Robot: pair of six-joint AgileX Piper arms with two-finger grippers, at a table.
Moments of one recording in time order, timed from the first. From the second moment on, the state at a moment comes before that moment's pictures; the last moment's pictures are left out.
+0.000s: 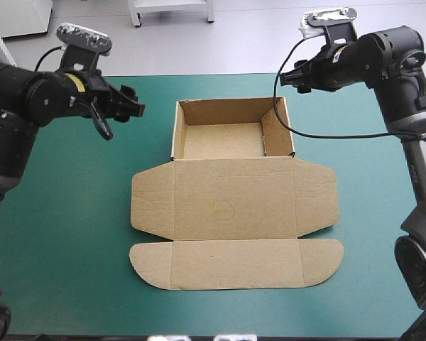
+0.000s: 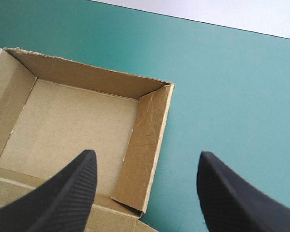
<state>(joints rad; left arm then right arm) -0.37 1.45 -1.90 0.11 1.25 0.01 0.28 1.73 -2.18 0.03 1.25 0.05</state>
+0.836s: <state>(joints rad) -0.37 0.60 -1.25 0.02 1.25 -0.03 0.28 1.97 -2.04 -0.01 1.20 0.06</state>
